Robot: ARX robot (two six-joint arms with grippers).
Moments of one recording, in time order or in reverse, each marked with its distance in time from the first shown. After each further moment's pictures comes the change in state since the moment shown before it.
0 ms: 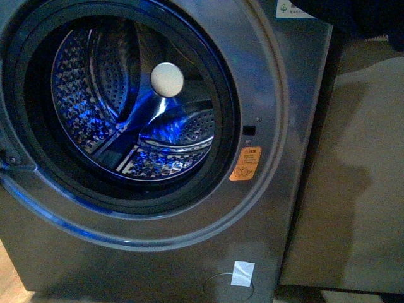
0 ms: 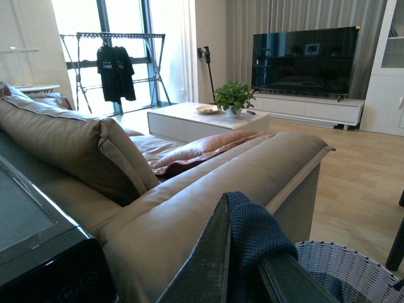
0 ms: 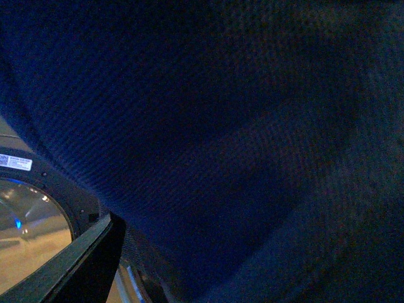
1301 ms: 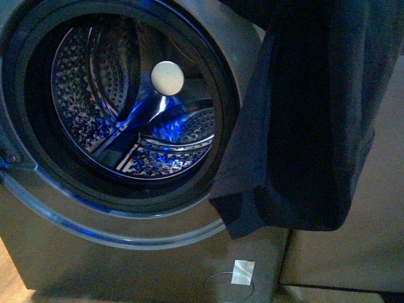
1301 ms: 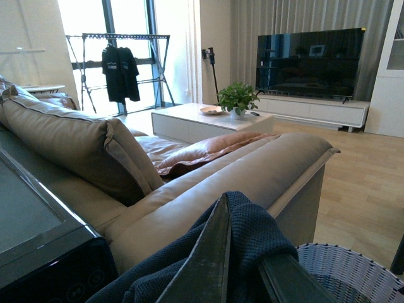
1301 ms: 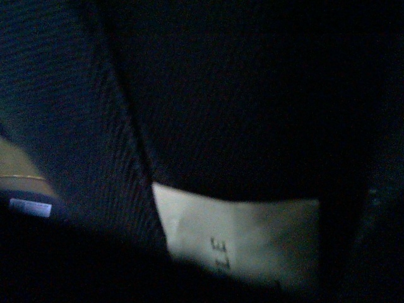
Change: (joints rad) left arm 0.000 0.000 0.000 0.000 -0.006 0.000; right arm 0.424 0.434 0.422 -0.018 0.325 -0.095
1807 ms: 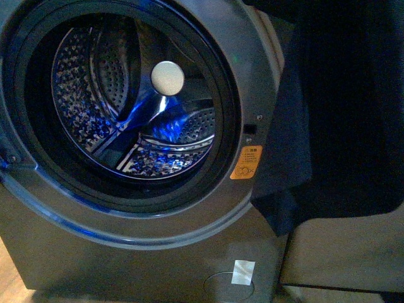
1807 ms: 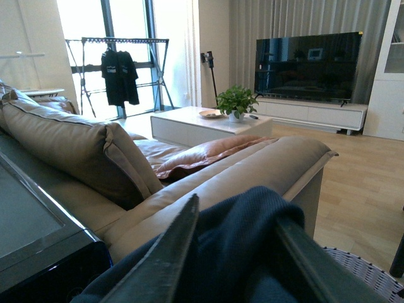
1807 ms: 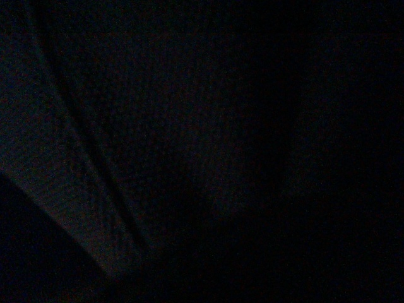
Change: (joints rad) left arm 0.000 0.000 0.010 0.000 0.002 -0.002; right arm -0.032 -0.012 -0.034 0.123 0.157 -0.012
